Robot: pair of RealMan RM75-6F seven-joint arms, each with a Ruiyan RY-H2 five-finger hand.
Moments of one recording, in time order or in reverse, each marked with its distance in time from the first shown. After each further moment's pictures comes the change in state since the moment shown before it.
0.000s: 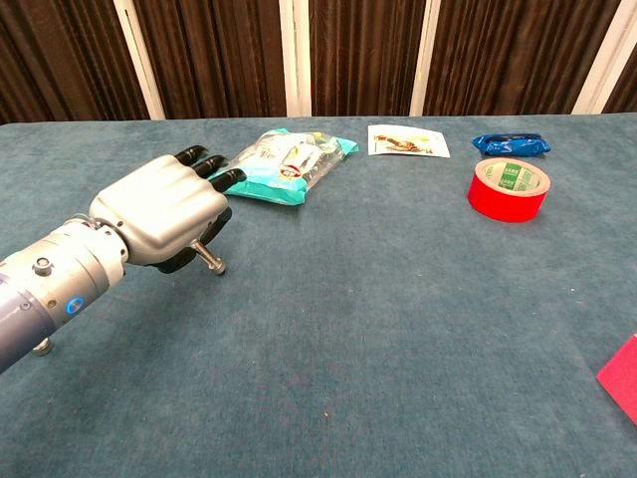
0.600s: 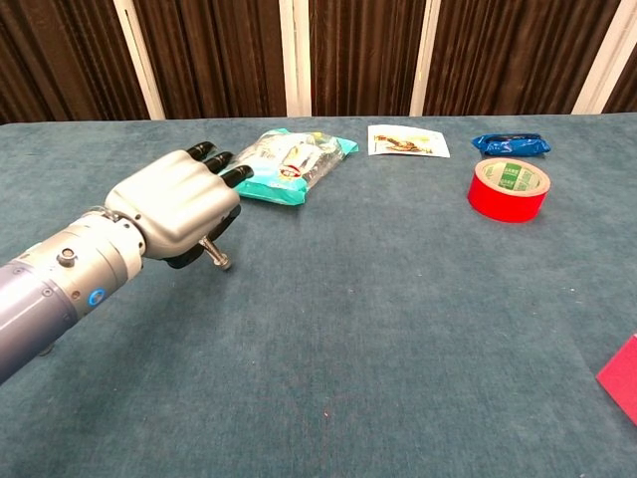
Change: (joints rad) left arm -0.020 -0.020 -0.043 -0.040 -0.068 -0.012 0.123; right arm 0.002 -0.001 0.001 0.002 0.007 -0.007 0.001
